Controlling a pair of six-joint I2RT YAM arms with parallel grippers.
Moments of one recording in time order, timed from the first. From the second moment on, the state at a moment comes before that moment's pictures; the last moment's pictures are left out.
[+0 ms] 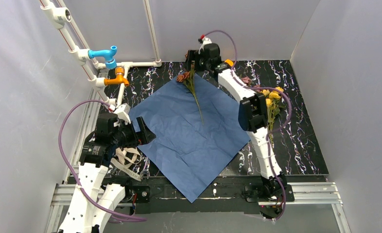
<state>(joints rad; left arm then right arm) -0.14 0.68 0.84 -0.90 0.34 -0.41 0.47 2.59 2.39 -0.21 -0.22 0.36</state>
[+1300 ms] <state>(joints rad) -0.14 0.65 0.83 -0.89 0.37 -0.41 0.14 1.73 1.13 -0.45 0.30 0.23</state>
